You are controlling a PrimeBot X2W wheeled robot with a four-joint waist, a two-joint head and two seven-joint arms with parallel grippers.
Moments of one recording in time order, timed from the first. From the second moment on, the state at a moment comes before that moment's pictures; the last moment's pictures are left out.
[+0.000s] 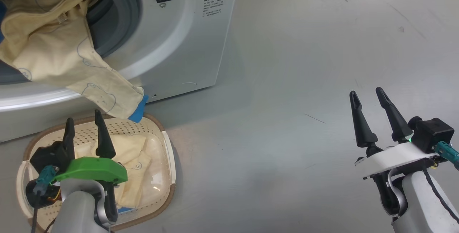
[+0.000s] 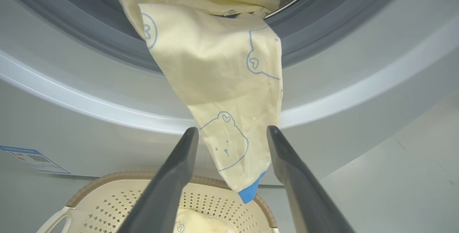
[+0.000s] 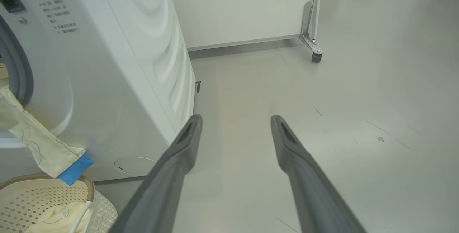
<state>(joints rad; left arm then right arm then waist) -0.34 0.03 -0.11 0.37 -0.33 0.12 -0.26 -0.19 -0.16 0.14 0.21 0.35 0.12 -0.26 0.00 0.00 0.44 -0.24</state>
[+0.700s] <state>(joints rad) -0.52 0.03 -0.08 0.55 -0.33 0.12 -0.24 -0.19 -0.16 0.13 0.21 0.35 0.12 -0.26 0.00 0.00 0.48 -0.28</state>
